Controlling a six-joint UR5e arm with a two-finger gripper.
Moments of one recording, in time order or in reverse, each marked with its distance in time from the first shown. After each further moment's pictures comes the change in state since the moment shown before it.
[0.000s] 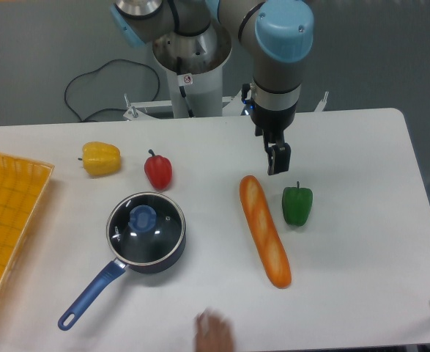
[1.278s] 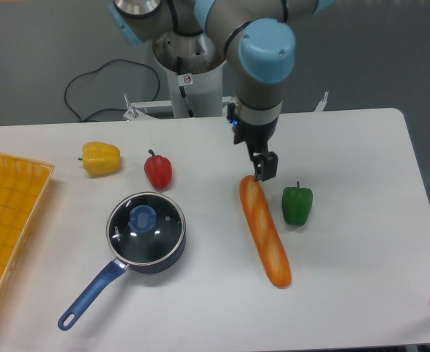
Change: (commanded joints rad) arm -0.106 -0.058 -0.003 0.005 -0.008 -0.527
